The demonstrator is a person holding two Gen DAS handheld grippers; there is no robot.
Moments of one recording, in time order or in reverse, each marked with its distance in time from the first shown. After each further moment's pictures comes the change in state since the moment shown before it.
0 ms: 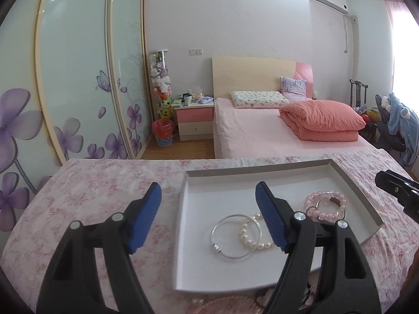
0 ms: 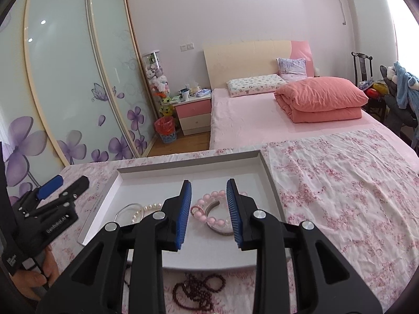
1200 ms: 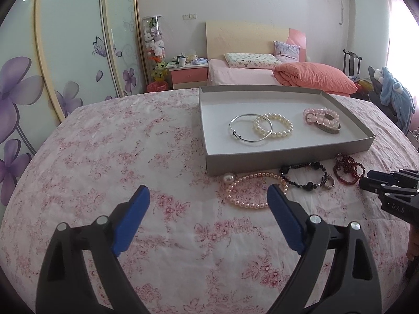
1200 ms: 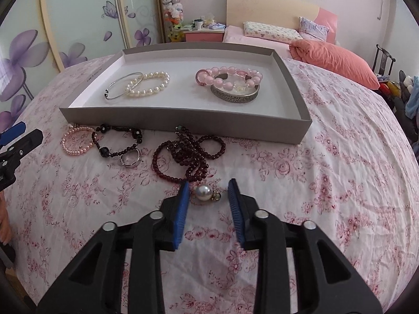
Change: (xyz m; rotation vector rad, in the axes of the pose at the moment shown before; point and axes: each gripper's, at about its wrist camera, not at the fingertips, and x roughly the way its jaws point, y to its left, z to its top) left arm -0.045 0.042 -0.099 0.029 0.210 -0.058; right arm 0.004 0.007 -0.107 -0.218 0.356 -0.041
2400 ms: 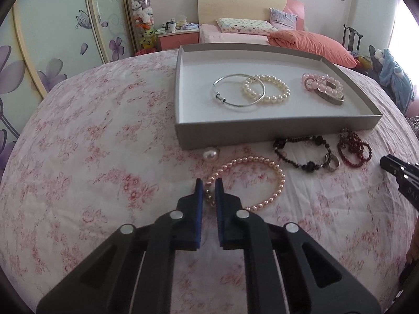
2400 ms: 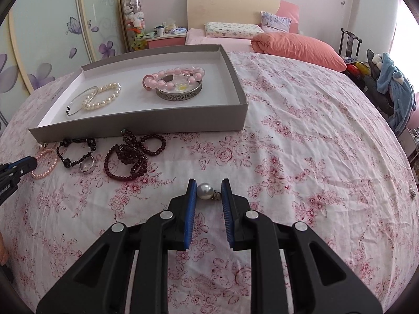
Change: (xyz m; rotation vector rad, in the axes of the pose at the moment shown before) left arm 0.041 -0.014 -0.001 0.009 0.212 -0.044; right arm -0.010 -0.035 -0.011 0.150 -0.016 -0.145
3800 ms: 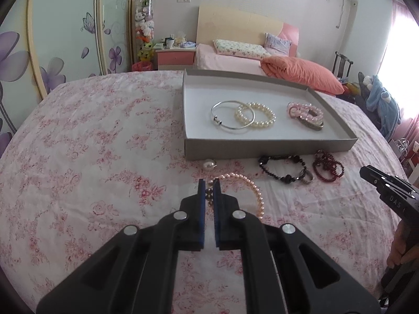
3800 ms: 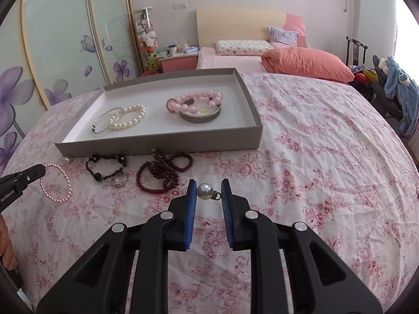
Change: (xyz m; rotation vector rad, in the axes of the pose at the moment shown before) left arm -0.043 0.009 -0.011 -0.077 -0.129 -0.095; right arm -0.031 0.011 0.000 0.018 -0.125 0.099
